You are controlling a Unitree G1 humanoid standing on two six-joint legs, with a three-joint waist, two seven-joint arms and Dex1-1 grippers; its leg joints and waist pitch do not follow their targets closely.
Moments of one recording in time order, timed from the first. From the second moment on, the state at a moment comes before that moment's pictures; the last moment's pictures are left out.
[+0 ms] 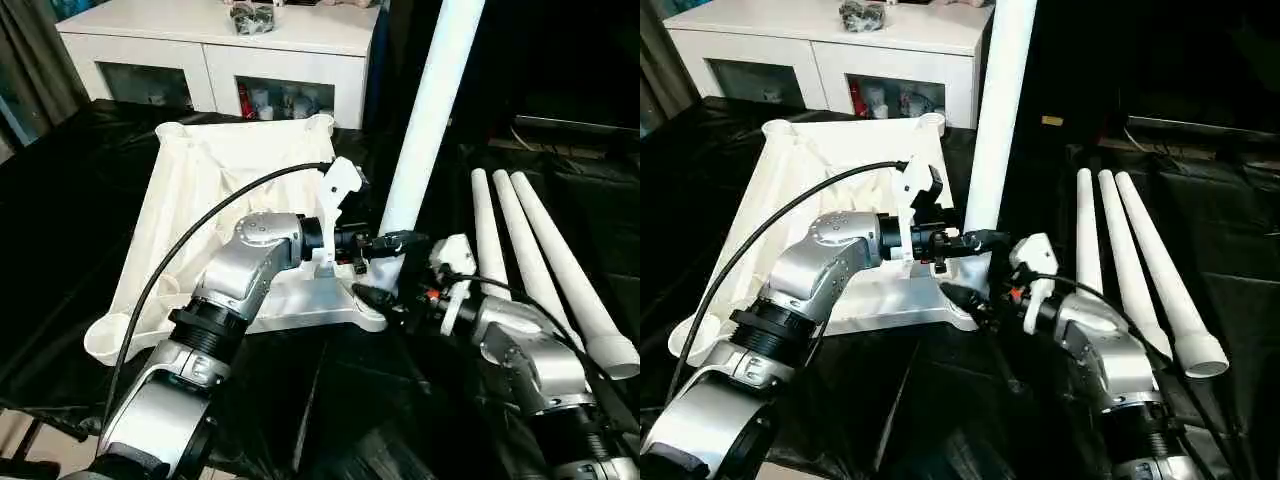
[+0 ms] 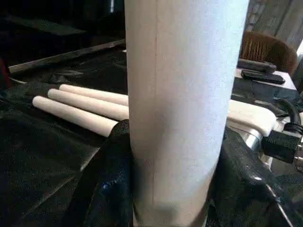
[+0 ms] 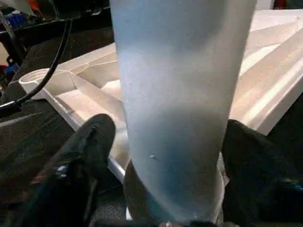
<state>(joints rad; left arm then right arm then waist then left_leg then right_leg) -0.74 0.11 -0.22 0.46 -0.28 0.28 -1.00 -0.30 -0.29 0.08 0.28 0.31 0.22 0.93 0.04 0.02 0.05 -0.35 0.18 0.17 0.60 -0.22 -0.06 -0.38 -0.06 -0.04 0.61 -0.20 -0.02</state>
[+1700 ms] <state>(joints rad) -0.74 0.13 -0.23 0.44 -0.28 0.31 -1.00 -0.38 -0.27 0.12 0.36 0.27 0.24 0.94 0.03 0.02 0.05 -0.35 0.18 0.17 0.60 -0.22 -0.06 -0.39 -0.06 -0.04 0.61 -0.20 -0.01</state>
